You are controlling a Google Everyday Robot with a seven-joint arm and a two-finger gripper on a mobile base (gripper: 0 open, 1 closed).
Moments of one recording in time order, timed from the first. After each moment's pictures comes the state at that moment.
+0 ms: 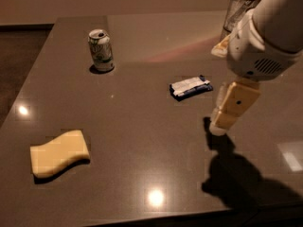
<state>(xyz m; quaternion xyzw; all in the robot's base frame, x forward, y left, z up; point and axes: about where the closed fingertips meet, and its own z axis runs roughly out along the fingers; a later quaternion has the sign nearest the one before) 0.431 -0.140 0.966 -0.63 0.75 0.00 0.20</state>
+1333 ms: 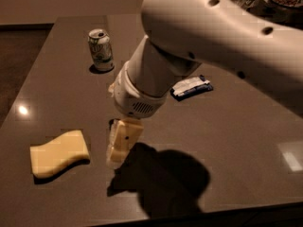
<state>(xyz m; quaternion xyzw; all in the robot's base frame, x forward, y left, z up) 0.414 0.065 0.889 -0.71 0.65 0.15 0.22</state>
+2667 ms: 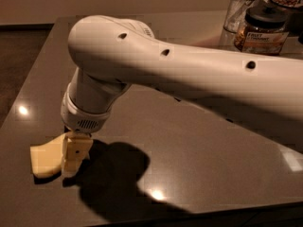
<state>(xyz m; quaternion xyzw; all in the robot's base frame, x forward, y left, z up) 0.409 0.171 0.848 -0.75 0.60 0.17 0.22</state>
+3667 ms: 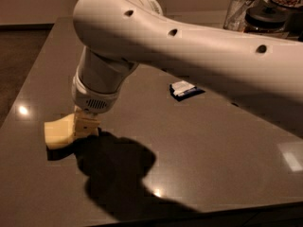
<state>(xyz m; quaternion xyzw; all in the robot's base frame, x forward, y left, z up) 0.443 0.147 0.869 -0.74 0.63 0.13 0.21</state>
